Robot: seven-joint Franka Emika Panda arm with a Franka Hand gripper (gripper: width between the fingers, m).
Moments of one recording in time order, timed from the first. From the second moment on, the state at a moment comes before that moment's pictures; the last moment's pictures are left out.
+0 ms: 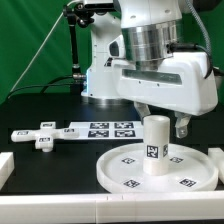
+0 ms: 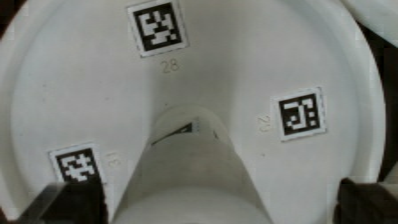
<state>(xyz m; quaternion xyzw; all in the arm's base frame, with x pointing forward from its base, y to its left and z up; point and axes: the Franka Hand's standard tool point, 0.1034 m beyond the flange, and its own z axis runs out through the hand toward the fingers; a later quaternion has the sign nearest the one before) 0.554 0.047 0.076 -0.89 0.46 0.03 0.06</state>
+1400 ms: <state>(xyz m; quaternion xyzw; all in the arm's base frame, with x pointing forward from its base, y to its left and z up) 0.557 0.039 0.076 -0.99 -0.13 0.00 0.06</state>
